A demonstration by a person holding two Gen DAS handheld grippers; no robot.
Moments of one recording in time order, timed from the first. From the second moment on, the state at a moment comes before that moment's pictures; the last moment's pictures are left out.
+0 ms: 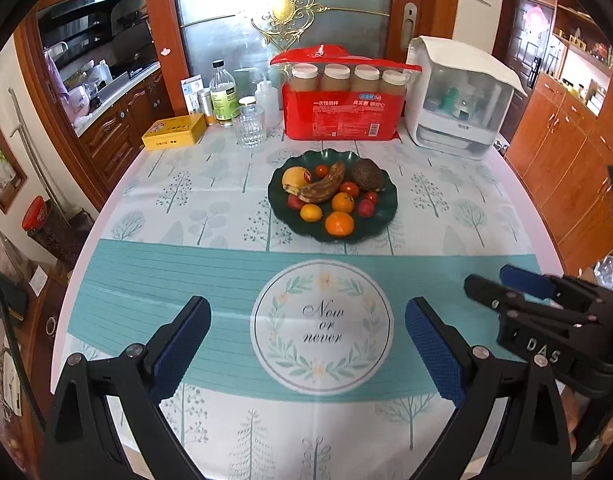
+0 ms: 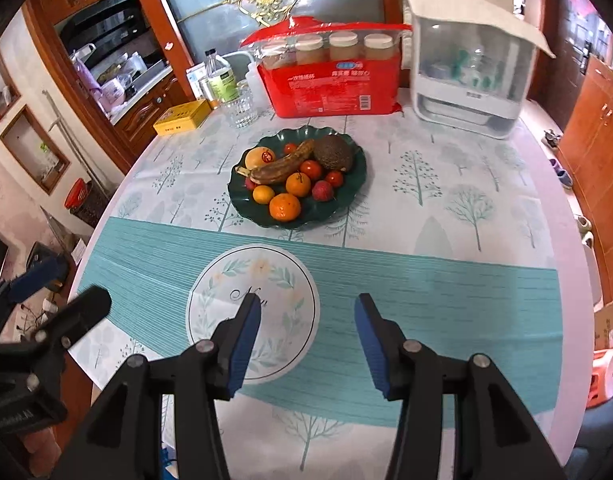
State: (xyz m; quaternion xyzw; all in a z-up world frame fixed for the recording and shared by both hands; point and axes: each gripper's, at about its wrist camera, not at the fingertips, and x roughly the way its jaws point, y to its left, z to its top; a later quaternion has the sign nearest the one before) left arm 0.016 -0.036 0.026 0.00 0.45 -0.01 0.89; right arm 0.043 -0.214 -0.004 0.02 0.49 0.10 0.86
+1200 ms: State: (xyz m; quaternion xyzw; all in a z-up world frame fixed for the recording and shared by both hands) left arm -0.019 -0.047 0.020 -0.01 0.46 -0.04 0.89; right arm -0.018 -0.208 0.006 0.01 0.48 0.04 0.88
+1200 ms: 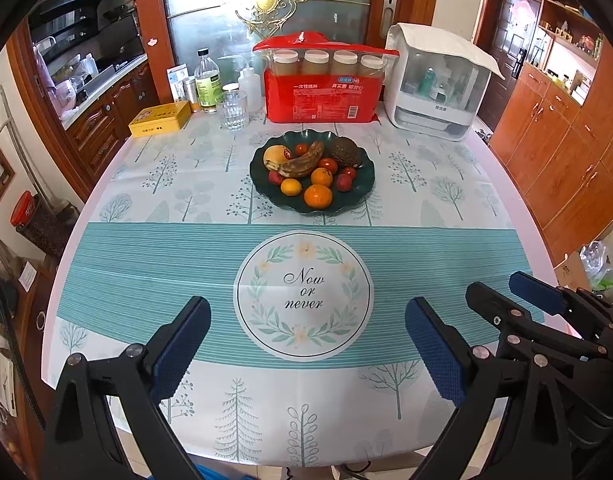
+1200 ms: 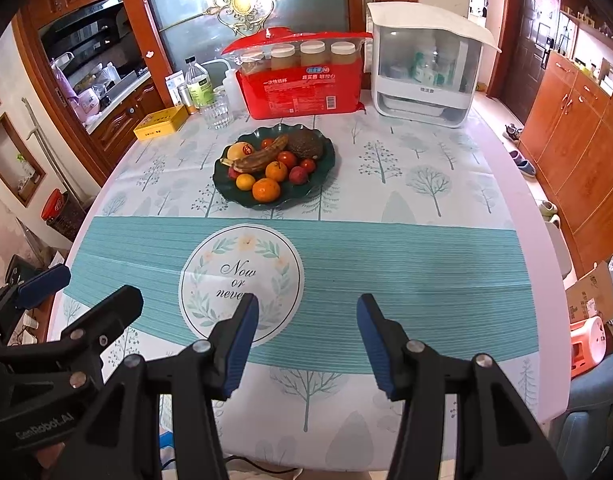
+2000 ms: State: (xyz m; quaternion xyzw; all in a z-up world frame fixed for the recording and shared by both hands) left arm 0.000 -0.035 0.010 0.00 0.48 -0.03 0.88; right arm -0.011 -0.200 0.004 0.01 0.48 0.04 0.88
